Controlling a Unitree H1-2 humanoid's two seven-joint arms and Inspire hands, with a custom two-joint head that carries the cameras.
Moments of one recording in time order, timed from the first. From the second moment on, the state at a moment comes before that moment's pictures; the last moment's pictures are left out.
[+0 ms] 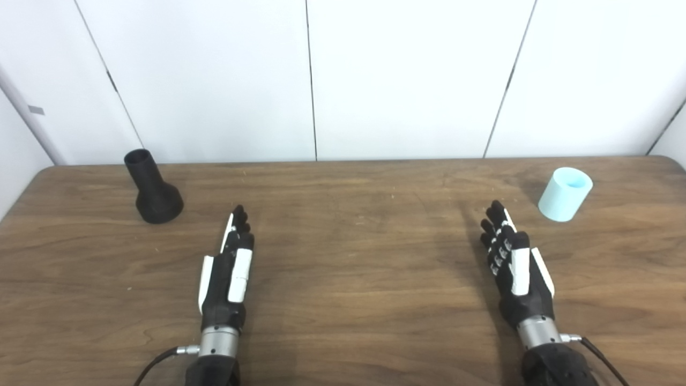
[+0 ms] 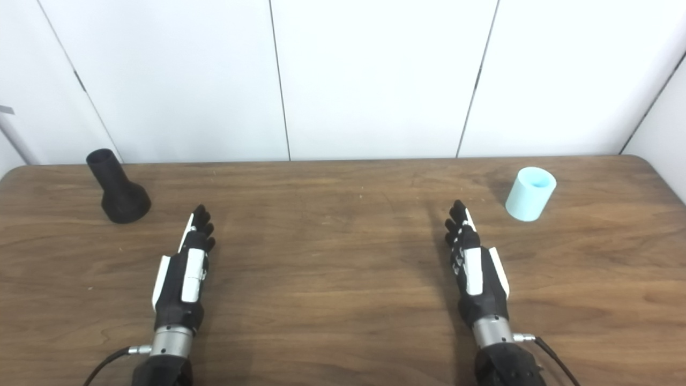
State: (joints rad) left arm -0.04 -0.04 0.01 -0.07 0.08 -0.02 0.06; right arm -0.06 -0.06 -0.10 -0.04 0.14 0.04 0.04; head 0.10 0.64
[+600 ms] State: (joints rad) left arm -0.04 -0.04 0.01 -0.07 0.08 -0.02 0.07; right arm -0.06 -0.06 -0.10 -0.04 0.15 0.04 0.04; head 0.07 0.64
